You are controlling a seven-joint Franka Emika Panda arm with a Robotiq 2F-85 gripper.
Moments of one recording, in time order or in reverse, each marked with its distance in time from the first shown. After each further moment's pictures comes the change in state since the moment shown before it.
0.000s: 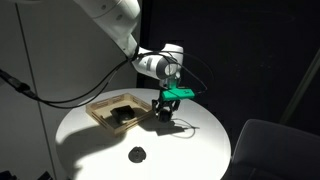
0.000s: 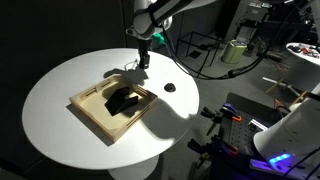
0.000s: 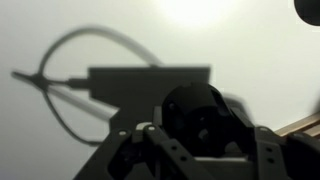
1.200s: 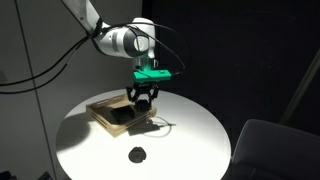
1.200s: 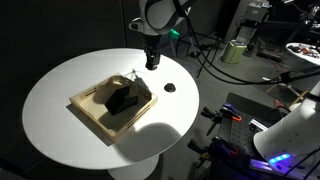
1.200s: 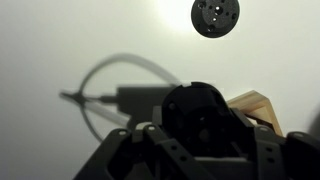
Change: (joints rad) arm 0.108 -0.400 -0.012 -0.472 -0.076 0.066 0.094
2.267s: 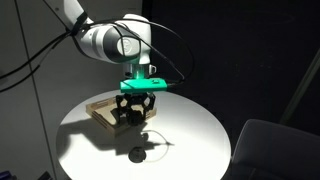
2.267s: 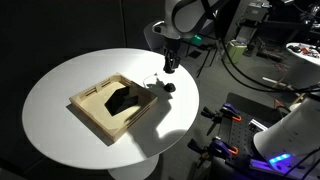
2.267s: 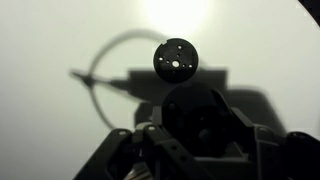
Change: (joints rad) arm -0.035 -0.193 -0.052 -0.305 0.047 0.108 -0.002
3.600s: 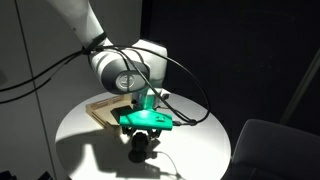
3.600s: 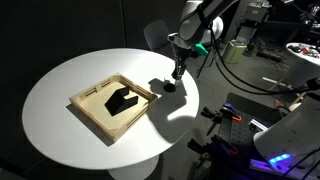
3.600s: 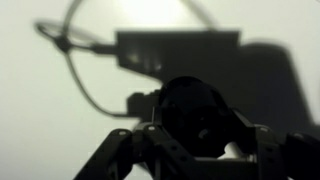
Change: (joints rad) arm -0.108 0.086 -0.030 -0.071 0.225 0.148 -0.054
